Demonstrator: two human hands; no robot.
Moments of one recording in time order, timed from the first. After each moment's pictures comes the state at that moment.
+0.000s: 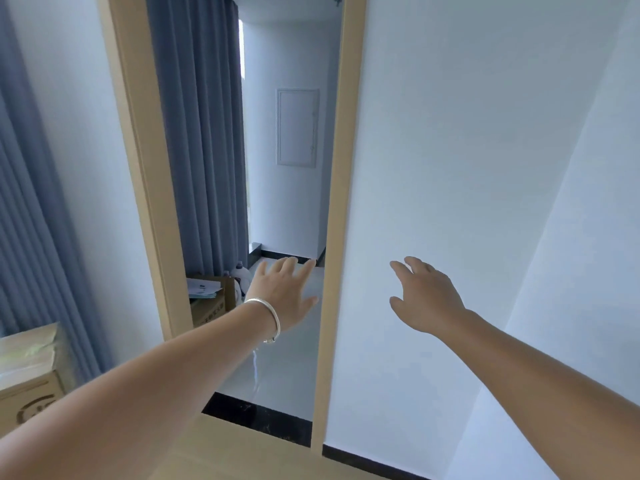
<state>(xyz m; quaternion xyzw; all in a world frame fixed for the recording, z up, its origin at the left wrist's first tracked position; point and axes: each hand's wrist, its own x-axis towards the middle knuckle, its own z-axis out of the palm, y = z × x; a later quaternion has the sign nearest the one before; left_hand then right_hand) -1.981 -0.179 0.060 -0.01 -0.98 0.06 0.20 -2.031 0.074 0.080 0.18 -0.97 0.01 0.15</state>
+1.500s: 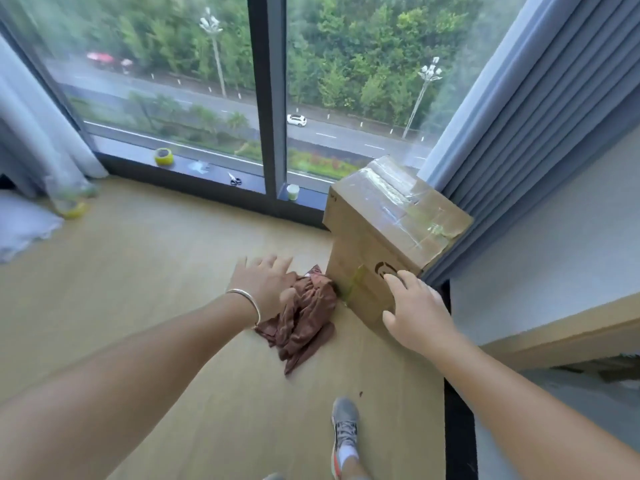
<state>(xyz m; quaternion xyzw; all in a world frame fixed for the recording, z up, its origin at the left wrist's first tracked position) -1.765 -0.717 -0.250 0.70 -0.71 -0.08 -0.06 -2.043 -0.730 -0.205 0.80 -0.59 -0.08 -0.11</state>
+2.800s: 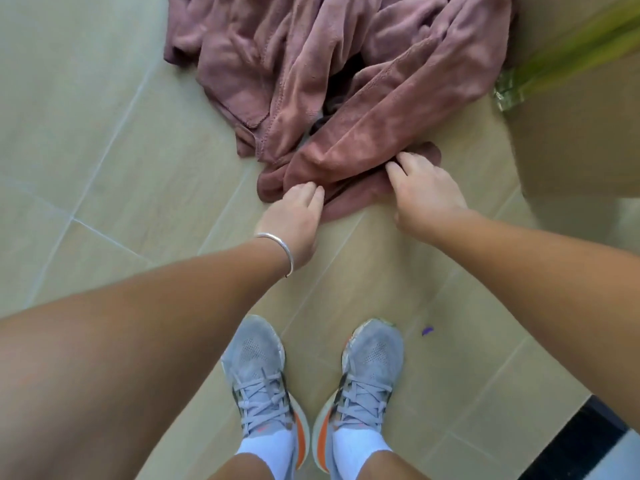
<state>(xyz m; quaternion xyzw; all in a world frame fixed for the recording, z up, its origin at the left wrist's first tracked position) -1.841 -0.758 -1.057 0.72 -0.59 -0.35 -0.12 -1.998 -0.908 -1.045 0.89 -0.33 -0.31 -0.12</state>
